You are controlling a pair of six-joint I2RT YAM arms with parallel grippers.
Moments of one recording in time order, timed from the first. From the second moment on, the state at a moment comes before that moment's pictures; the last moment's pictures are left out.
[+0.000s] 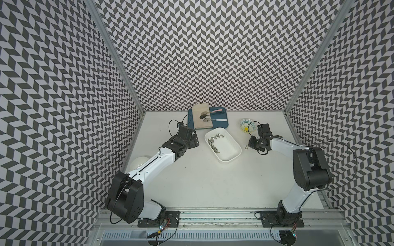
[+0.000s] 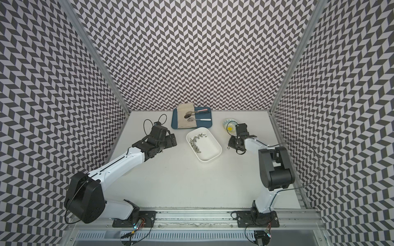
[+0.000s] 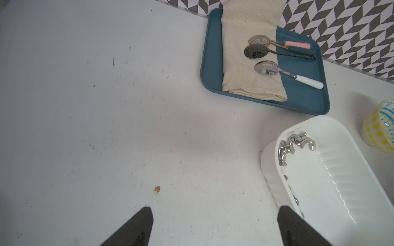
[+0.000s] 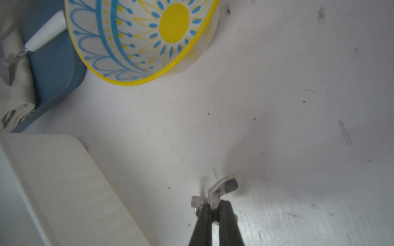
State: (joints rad) left arm -0.47 1.42 1.01 -0.39 -0.28 -0.57; right arm 0.15 1.76 1.05 -0.31 -0.10 0.54
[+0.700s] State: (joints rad) left arm -0.47 1.42 1.01 -0.39 -0.28 -0.58; right arm 0.15 1.79 1.03 -0.29 -0.13 0.54
